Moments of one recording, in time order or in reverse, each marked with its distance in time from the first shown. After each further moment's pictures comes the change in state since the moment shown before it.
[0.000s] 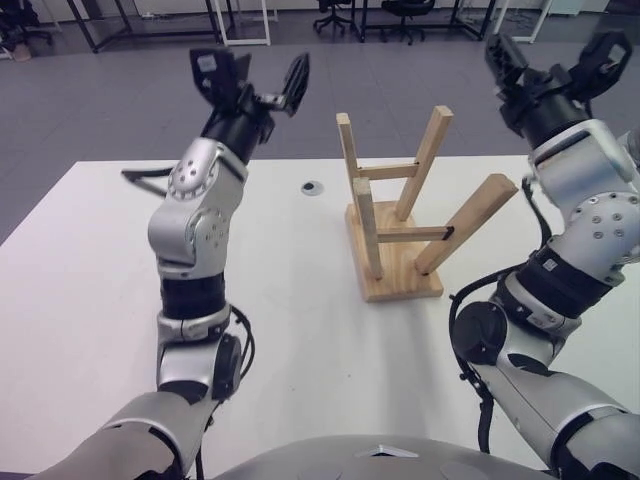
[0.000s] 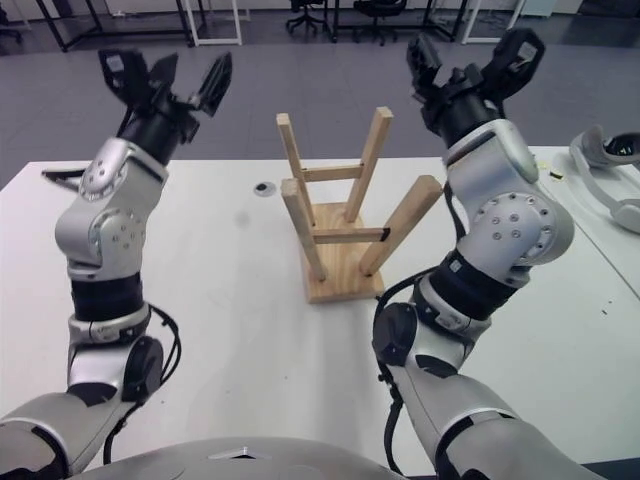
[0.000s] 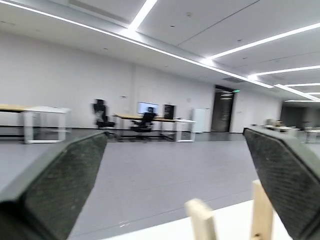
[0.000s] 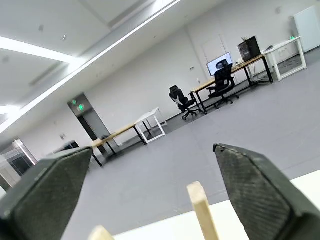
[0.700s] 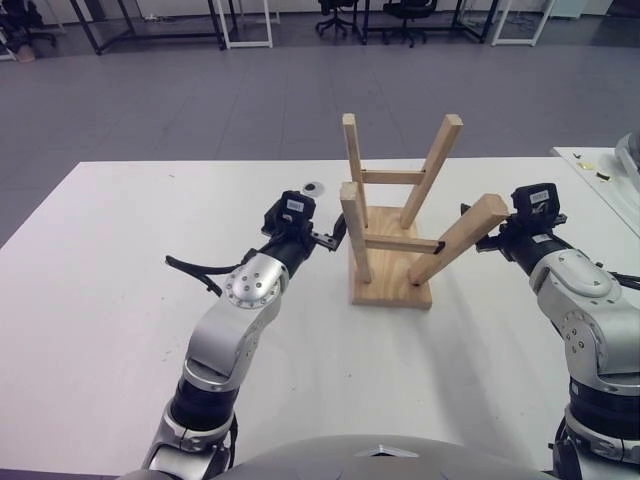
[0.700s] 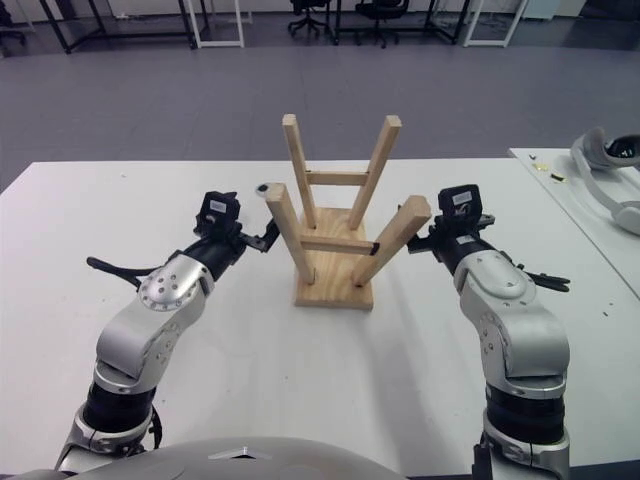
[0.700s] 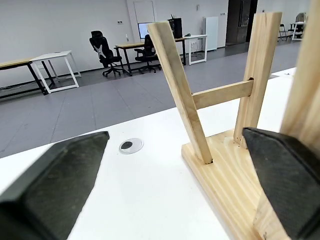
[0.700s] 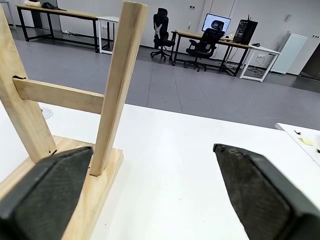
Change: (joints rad) left arm 0.373 -0.001 -0.427 -0.305 0.201 0.241 0.066; right arm 0.740 -0.359 0.427 -0.193 -0.293 -0.173 0.315
